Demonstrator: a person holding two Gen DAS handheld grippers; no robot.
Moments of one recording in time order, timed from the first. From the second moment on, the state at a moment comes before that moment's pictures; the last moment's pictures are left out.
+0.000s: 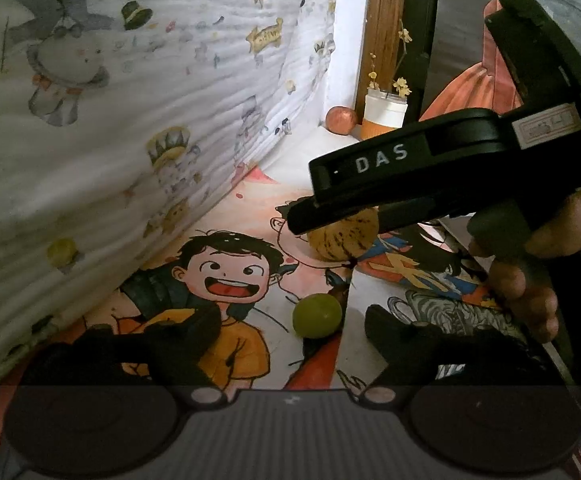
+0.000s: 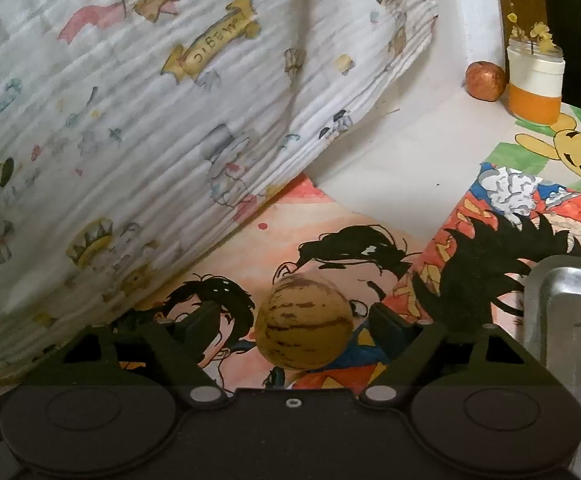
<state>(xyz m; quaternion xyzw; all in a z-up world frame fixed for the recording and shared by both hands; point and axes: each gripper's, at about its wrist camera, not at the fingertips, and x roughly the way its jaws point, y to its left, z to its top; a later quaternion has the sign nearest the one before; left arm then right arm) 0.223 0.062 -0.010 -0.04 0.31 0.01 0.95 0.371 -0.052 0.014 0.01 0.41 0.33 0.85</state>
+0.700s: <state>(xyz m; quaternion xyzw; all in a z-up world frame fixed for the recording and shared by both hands) 0.224 0.059 -0.010 -0.04 0.30 -0.02 0.95 0.362 -0.049 0.004 -0.02 0.38 0.32 0.87</state>
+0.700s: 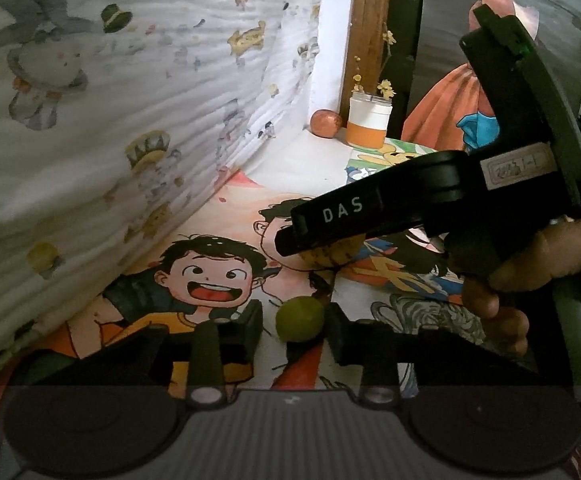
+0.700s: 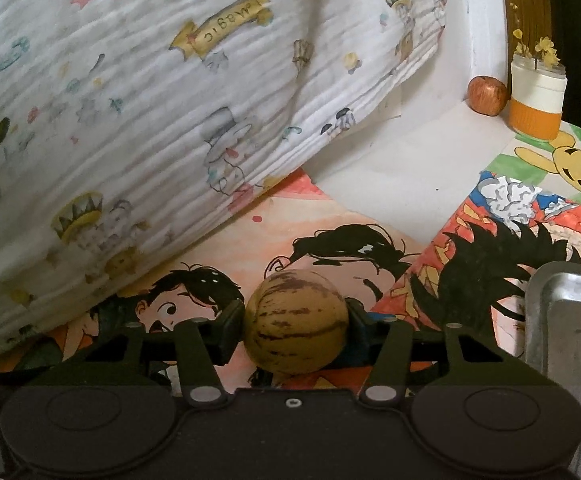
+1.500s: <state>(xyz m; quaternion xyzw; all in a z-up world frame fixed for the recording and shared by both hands) 0.230 0.070 -0.007 -0.08 0.31 -0.03 0.95 0.353 -0.071 0.008 0.03 0.38 0.33 0.86</state>
